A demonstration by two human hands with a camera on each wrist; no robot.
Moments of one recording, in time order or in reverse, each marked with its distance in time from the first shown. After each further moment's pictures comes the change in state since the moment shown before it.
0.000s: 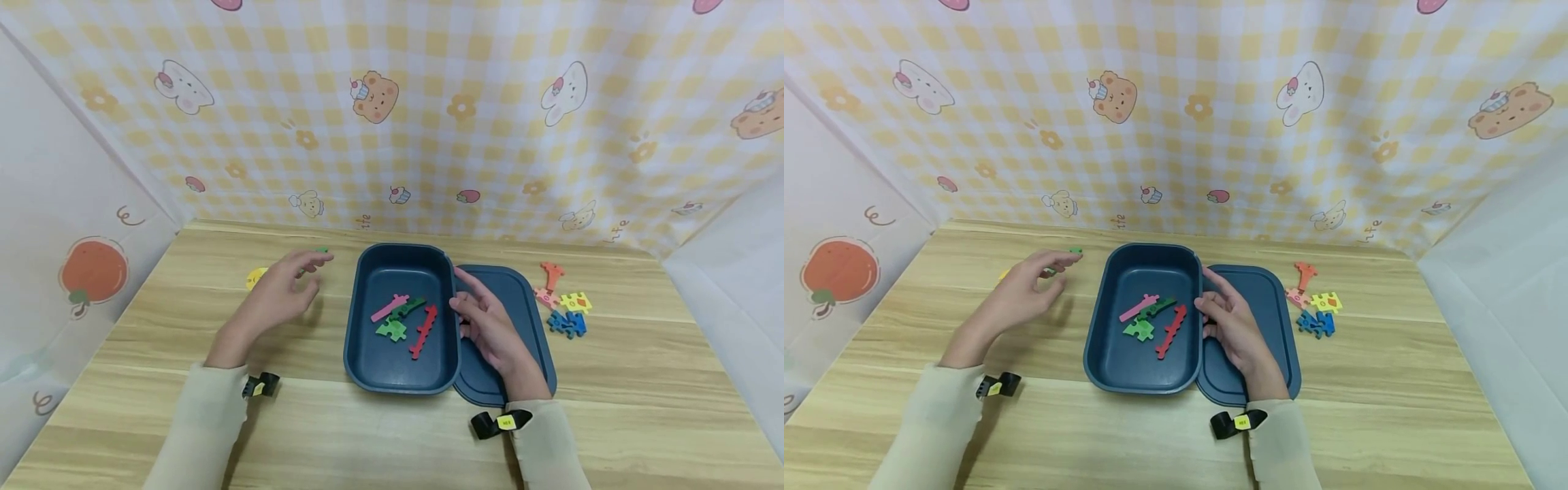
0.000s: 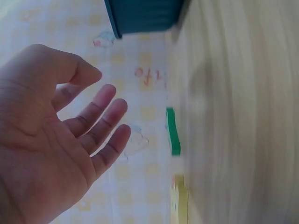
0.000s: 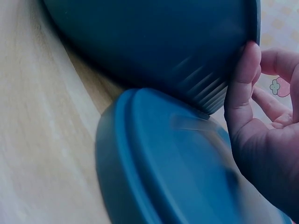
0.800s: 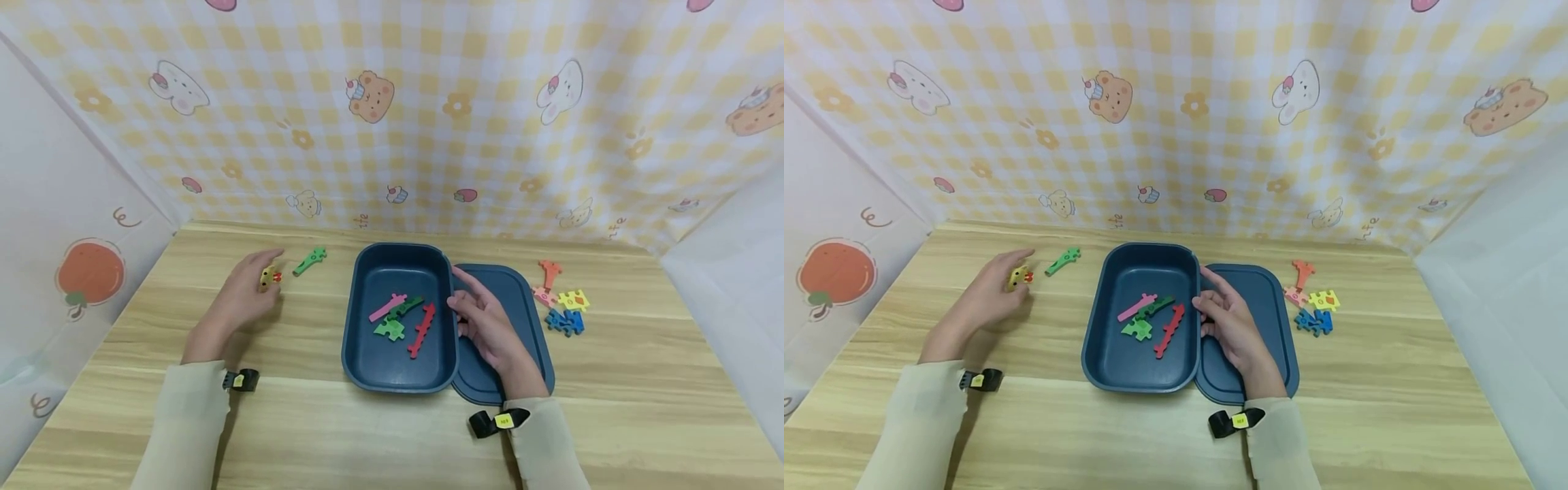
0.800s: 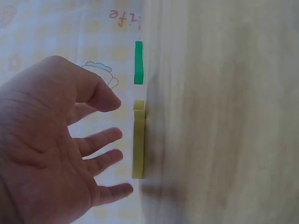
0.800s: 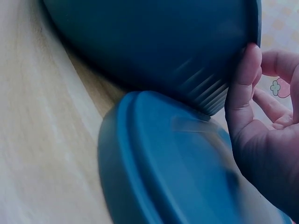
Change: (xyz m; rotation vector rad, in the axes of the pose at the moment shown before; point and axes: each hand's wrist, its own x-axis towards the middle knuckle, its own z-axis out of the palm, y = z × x) left_hand -0.011 -0.052 -0.023 0.142 -0.006 -0.196; right_hand 0.001 0.001 -0.001 -0.007 0.008 0.002
